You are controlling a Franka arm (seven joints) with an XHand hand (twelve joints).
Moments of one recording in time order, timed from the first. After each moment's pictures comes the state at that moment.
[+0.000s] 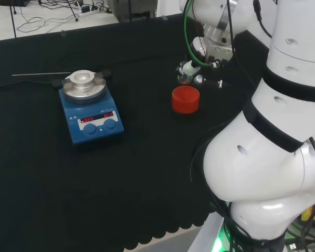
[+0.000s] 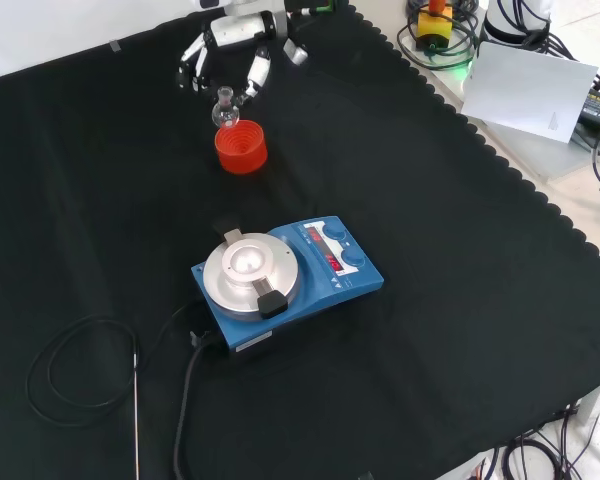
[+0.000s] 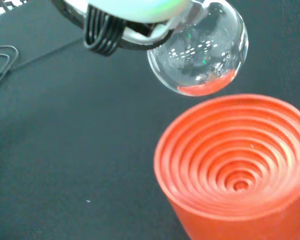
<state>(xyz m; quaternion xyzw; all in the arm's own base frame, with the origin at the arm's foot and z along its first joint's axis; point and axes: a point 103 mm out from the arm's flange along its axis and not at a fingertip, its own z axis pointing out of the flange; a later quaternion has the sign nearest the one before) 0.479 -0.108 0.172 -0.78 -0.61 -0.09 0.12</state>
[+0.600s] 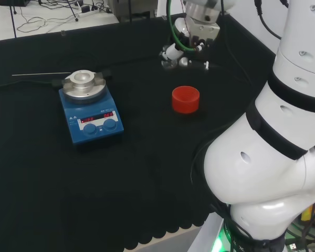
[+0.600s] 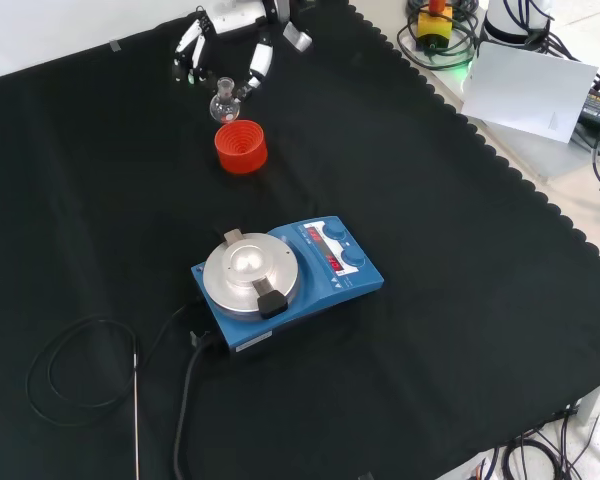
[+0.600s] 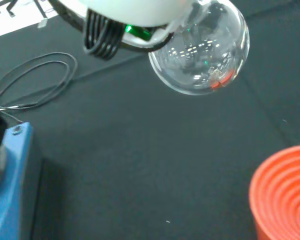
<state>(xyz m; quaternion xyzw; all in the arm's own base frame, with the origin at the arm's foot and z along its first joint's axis) 0.498 -0.056 0.230 -0.76 -0.64 -0.08 0.11</state>
